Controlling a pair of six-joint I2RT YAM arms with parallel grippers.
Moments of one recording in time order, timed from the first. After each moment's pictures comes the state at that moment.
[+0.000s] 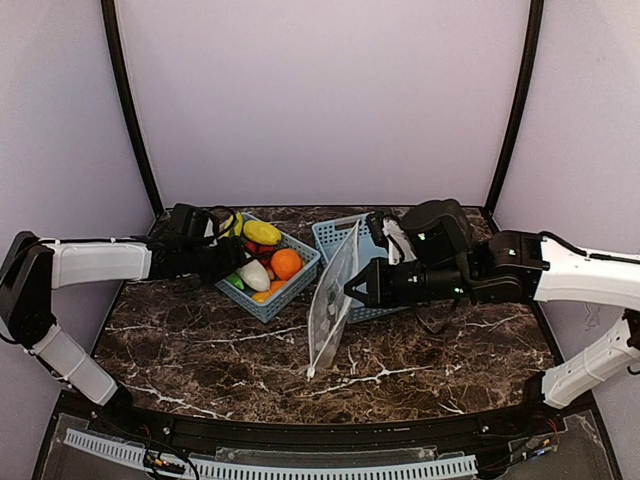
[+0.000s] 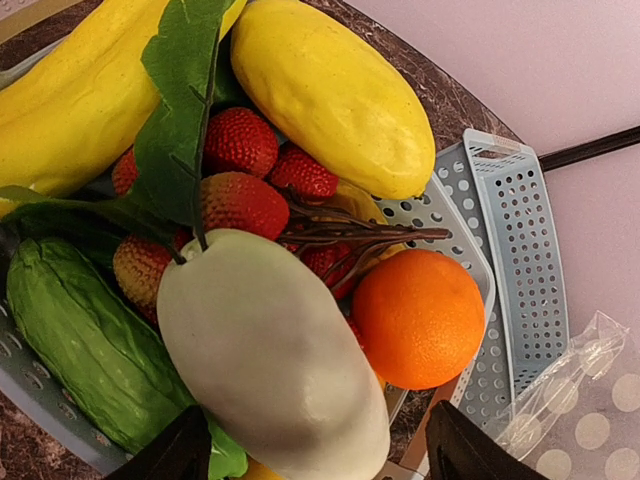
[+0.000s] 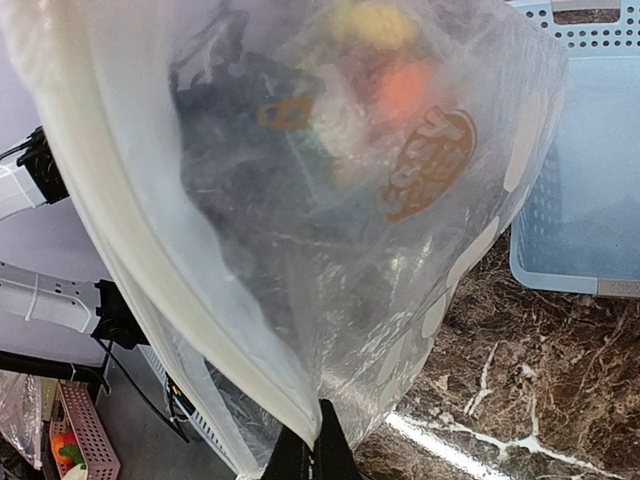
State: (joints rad) left arm -0.45 1.50 0.89 -0.09 0.13 -0.78; right arm 1.16 1.28 1.14 -0.45 0.09 0.82
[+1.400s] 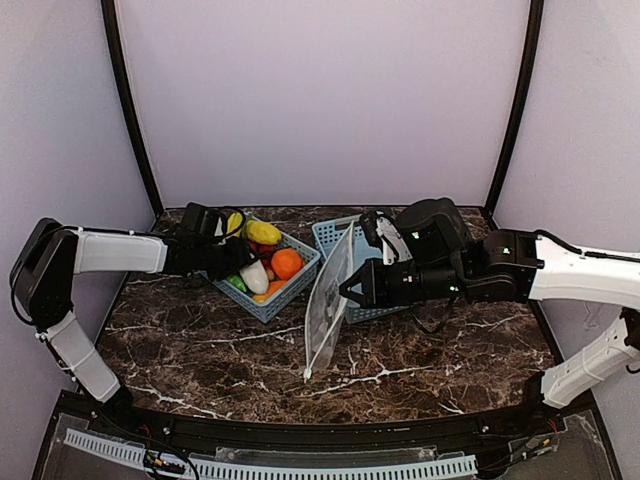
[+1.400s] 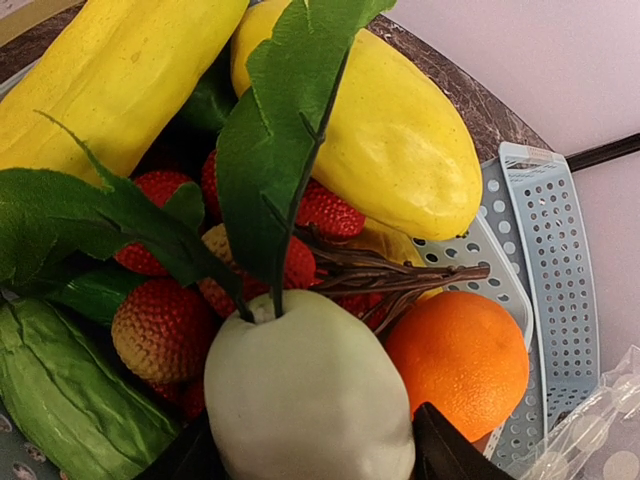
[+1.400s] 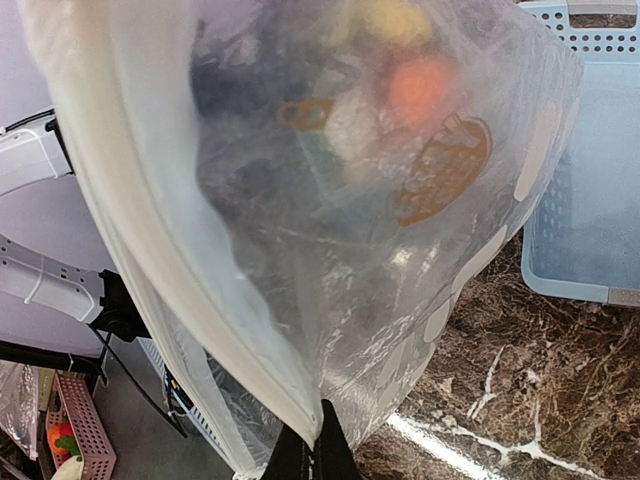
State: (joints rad) left arm -0.44 1.65 0.97 -0.05 0.09 -0.73; right arm 1.16 1.31 1.16 -0.45 0.07 0.79
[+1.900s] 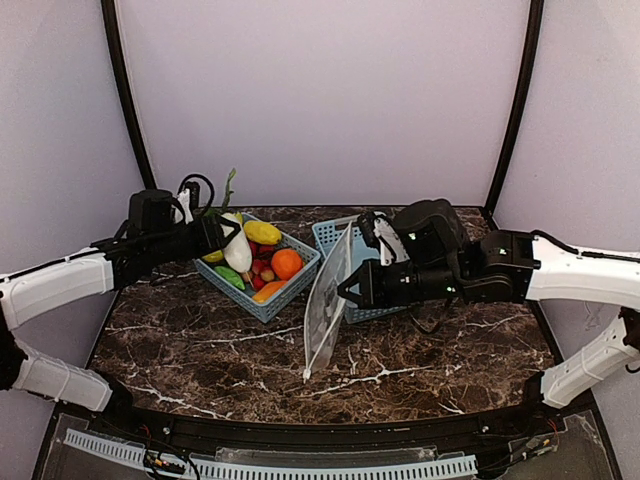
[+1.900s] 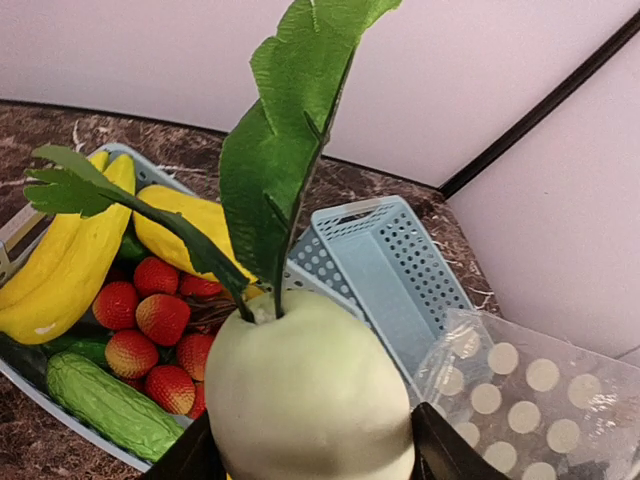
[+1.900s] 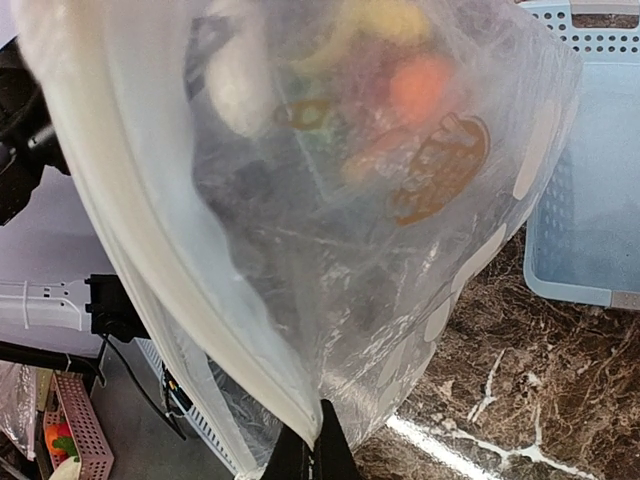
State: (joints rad) left arm -0.44 1.25 0.84 -0.01 0.14 -0.60; right arm 1.16 1.32 1.16 -0.44 0.07 0.79
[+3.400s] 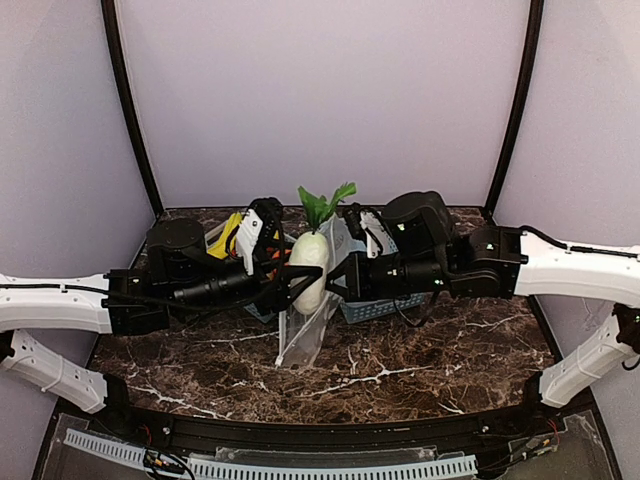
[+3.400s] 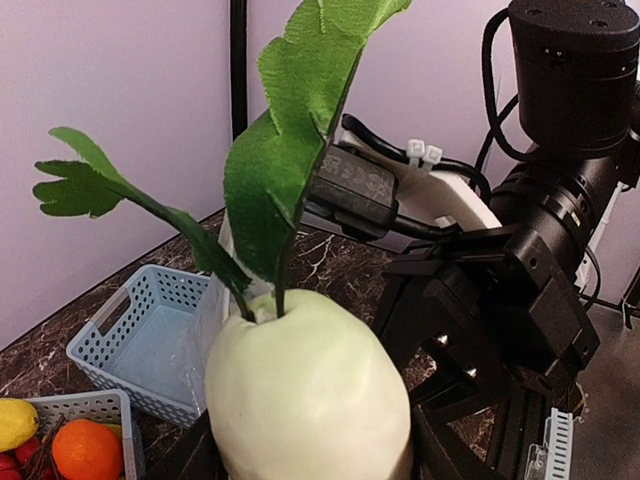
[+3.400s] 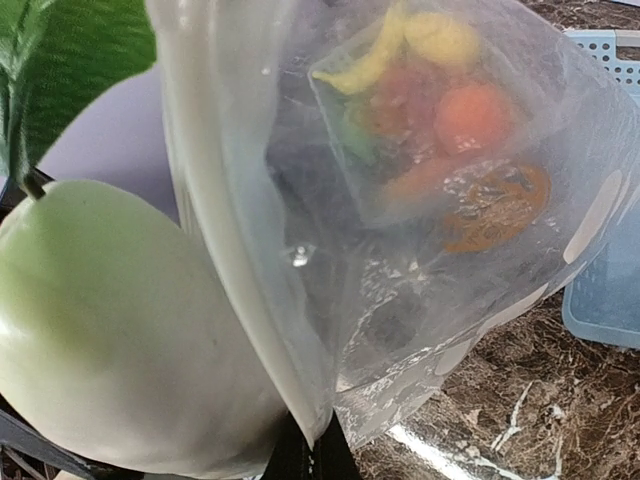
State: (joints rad) left arm -1.12 1.18 0.86 0.21 -0.09 -0.06; right arm 1.16 1.39 1.22 -0.37 0.02 0.75
